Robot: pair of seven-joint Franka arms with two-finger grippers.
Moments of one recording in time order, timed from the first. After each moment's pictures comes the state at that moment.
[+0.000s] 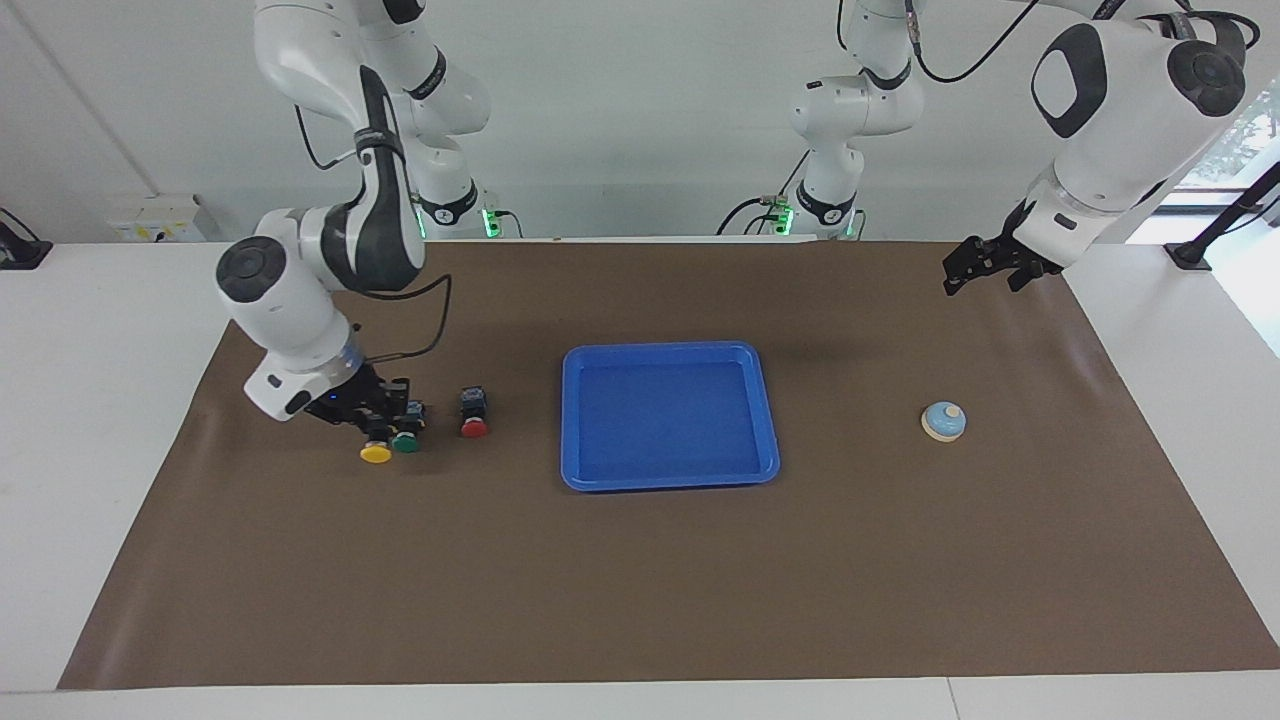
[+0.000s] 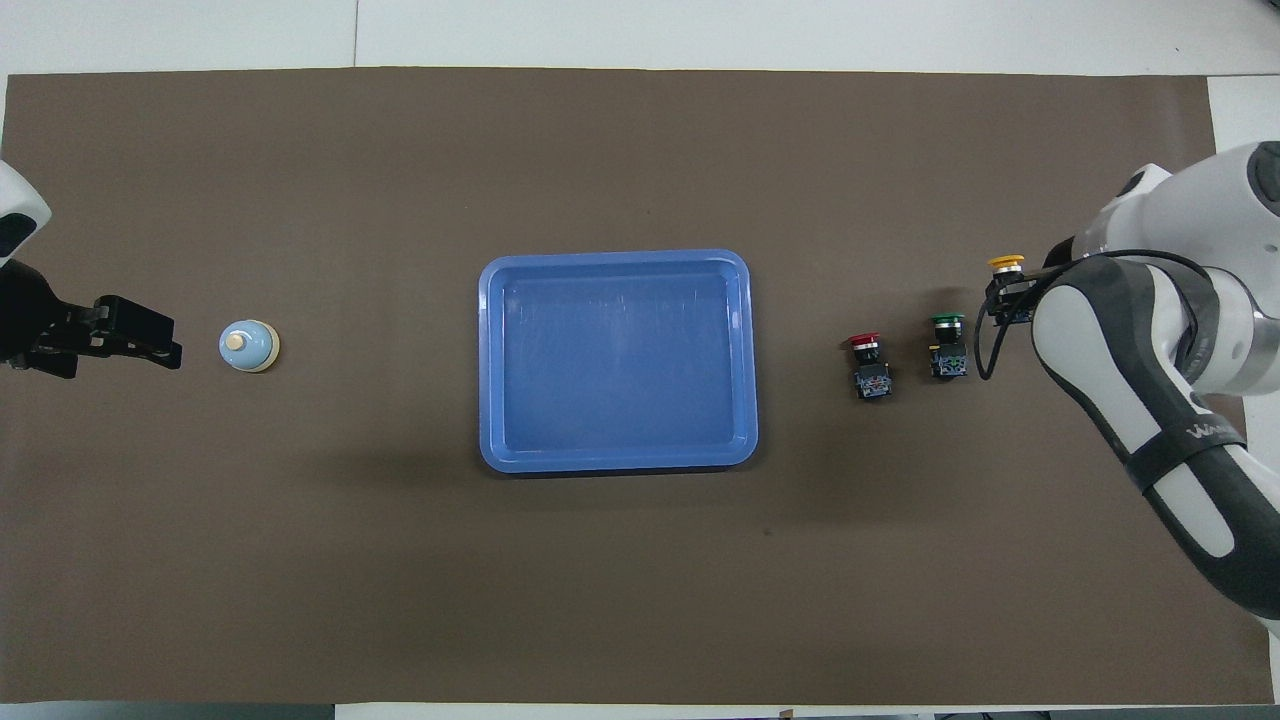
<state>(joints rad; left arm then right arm) 0.01 0.00 -0.03 -1.70 -0.03 1.53 -0.02 0.03 0.26 0.07 -1.82 0.02 2.03 0.01</state>
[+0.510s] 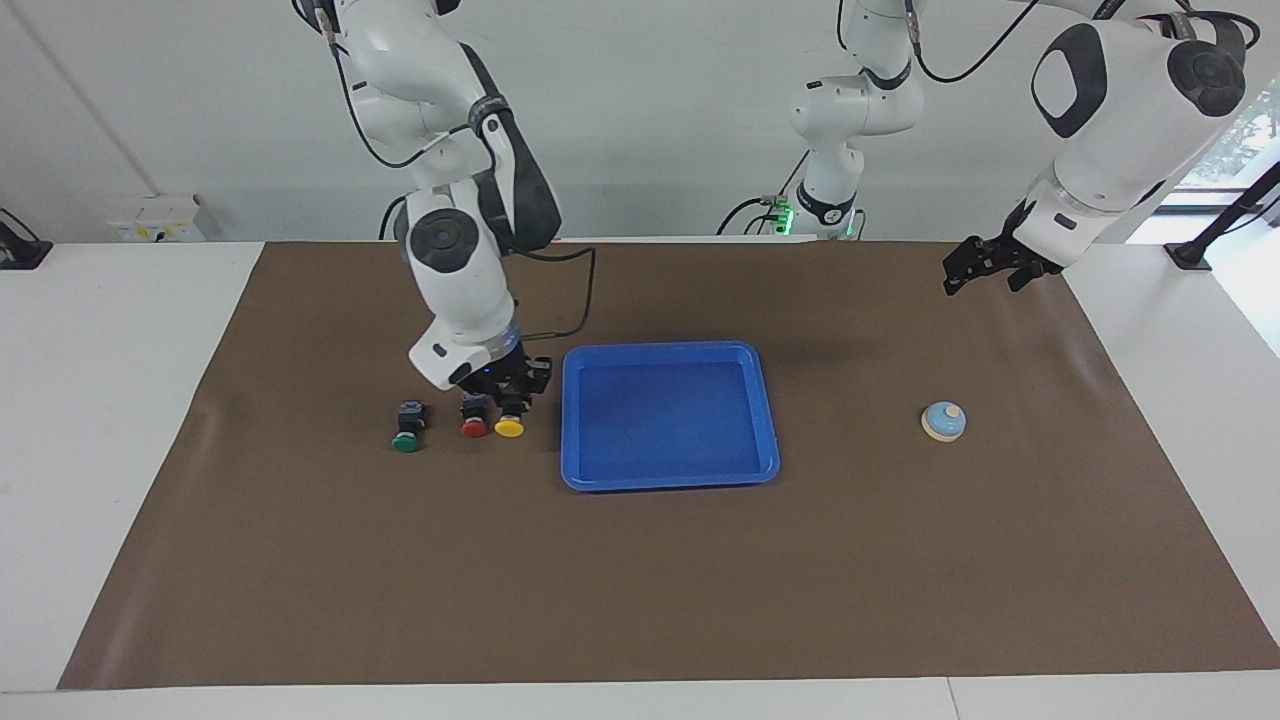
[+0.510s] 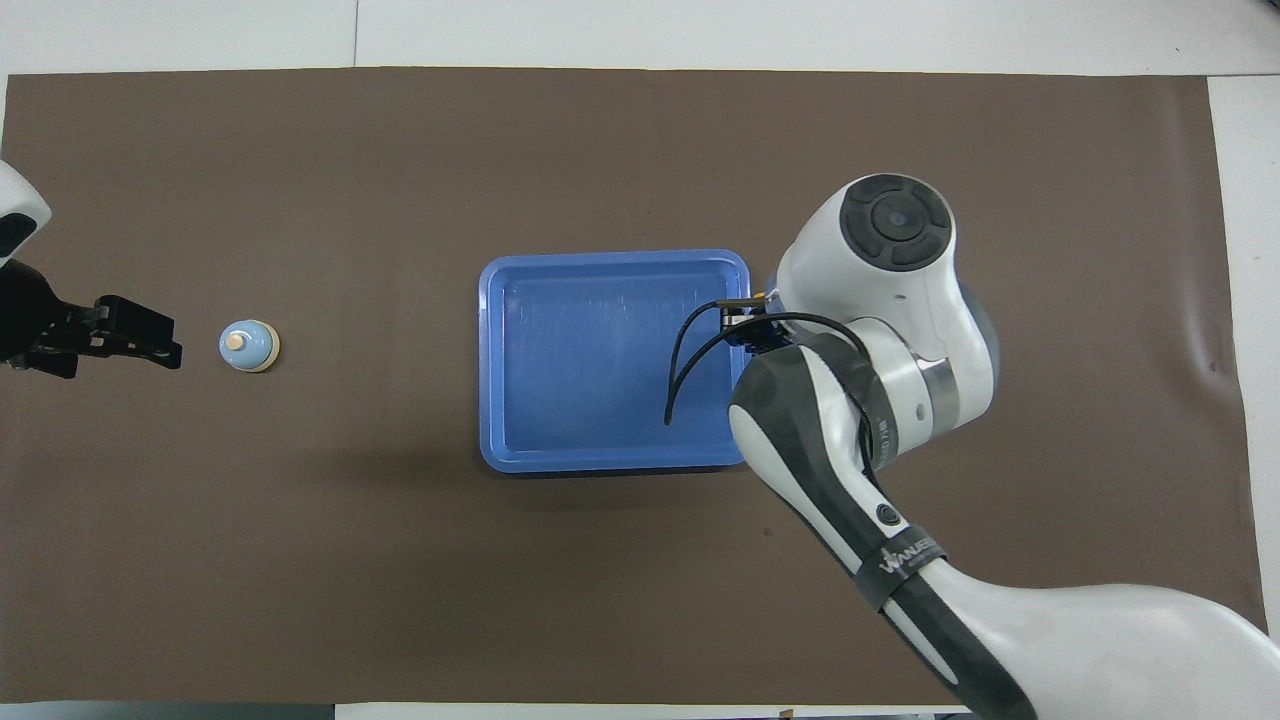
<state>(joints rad) 0.01 0.00 -0.03 -1.70 -0.03 1.53 -0.02 0.36 0.29 0.07 -1.80 0.05 2.05 0.46</state>
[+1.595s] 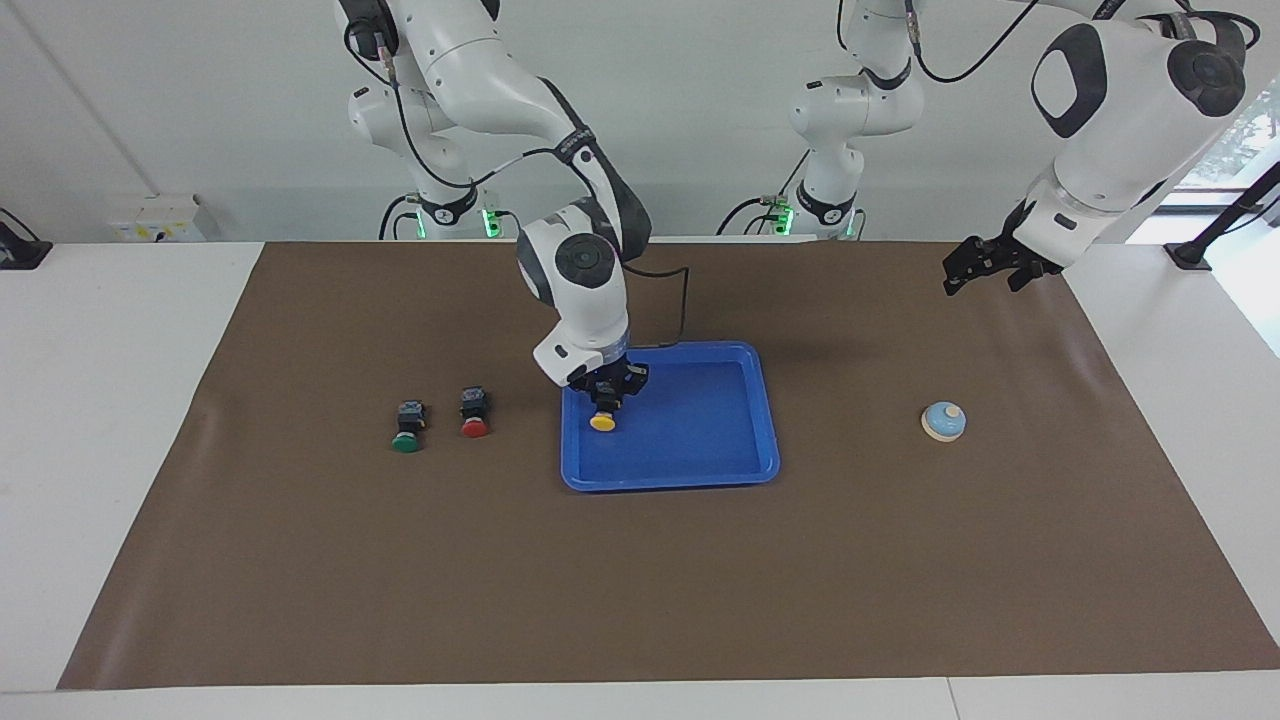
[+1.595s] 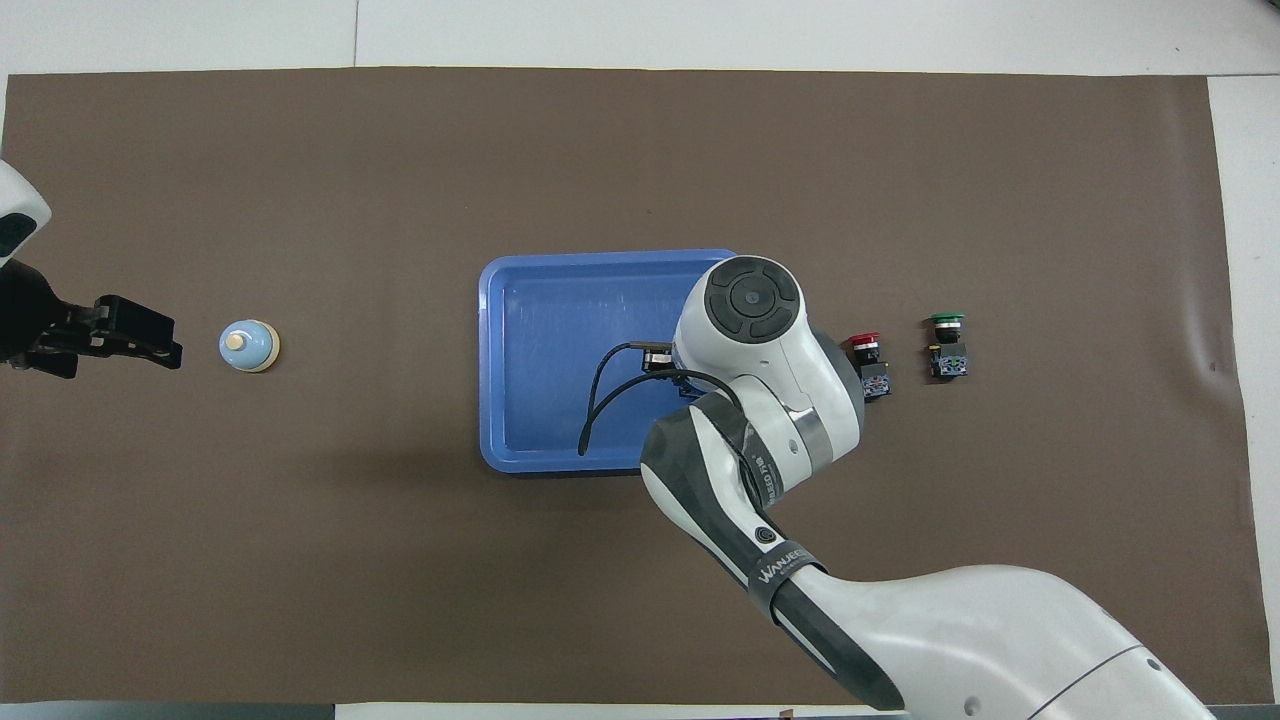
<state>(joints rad) 0.01 0.00 -0.03 -1.70 -0.03 1.53 -0.02 0.47 0.39 0.07 -1.86 0.05 2.21 0.64</state>
